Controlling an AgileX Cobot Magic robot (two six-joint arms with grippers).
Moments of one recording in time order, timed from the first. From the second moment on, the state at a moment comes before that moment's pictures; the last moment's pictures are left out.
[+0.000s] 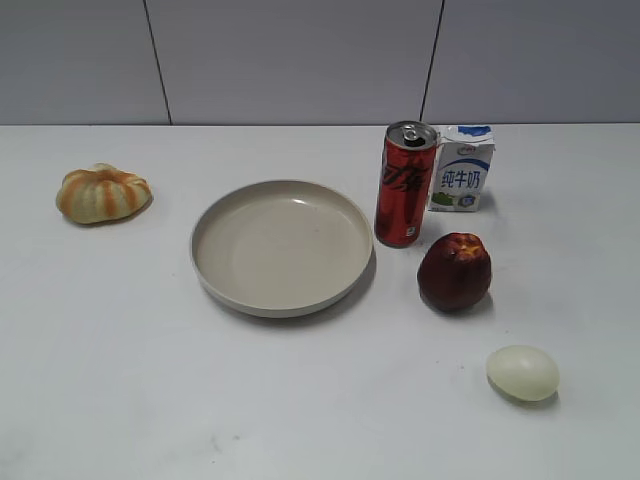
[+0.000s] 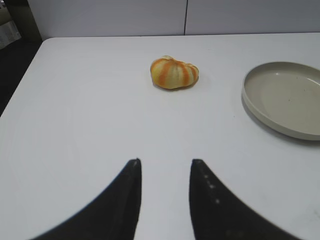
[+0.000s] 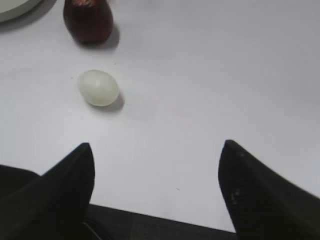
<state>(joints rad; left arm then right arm) -0.10 -0.01 -0.51 -0.09 1.04 0.14 0.02 0.37 -0.53 0.23 1.05 -0.30</state>
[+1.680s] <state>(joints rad) -0.10 -0.01 -0.51 -0.09 1.04 0.14 0.37 1.74 -0.81 0.13 0.65 -0.63</state>
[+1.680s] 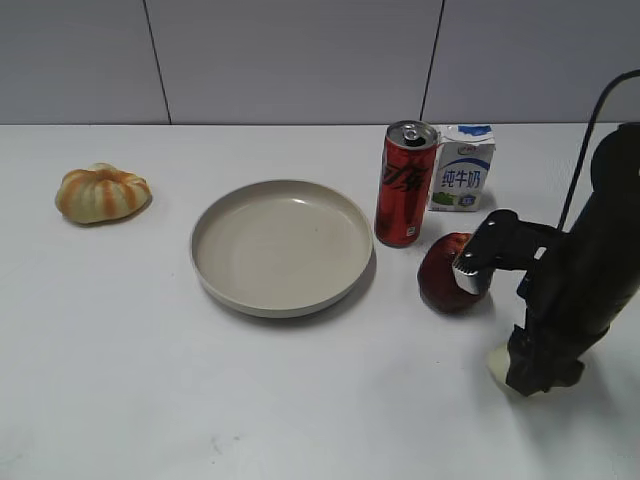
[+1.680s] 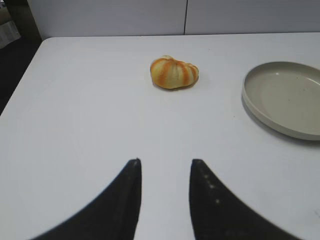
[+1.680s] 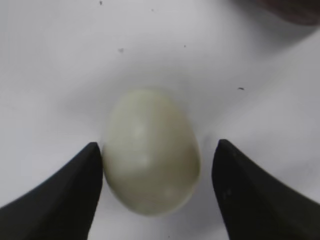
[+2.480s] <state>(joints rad) -0.10 -0.01 -0.51 -0.09 1.04 0.14 0.55 1.74 -1.14 0.20 0.85 -0.62</state>
